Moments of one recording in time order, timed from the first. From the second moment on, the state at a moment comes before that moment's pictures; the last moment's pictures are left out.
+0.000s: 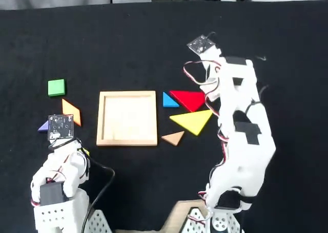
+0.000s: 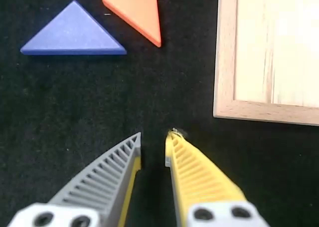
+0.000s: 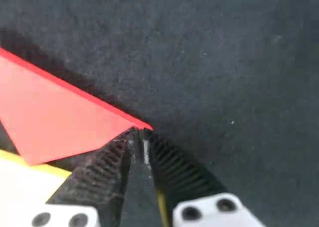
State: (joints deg) left arm -14.5 -104.0 96.2 72.7 -6.4; right arm 5.4 28.4 -1.7 60.8 42.2
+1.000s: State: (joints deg) left arm -14.5 -104.0 96.2 72.7 -6.5; right arm 2.6 3.6 22.0 63.1 58.8
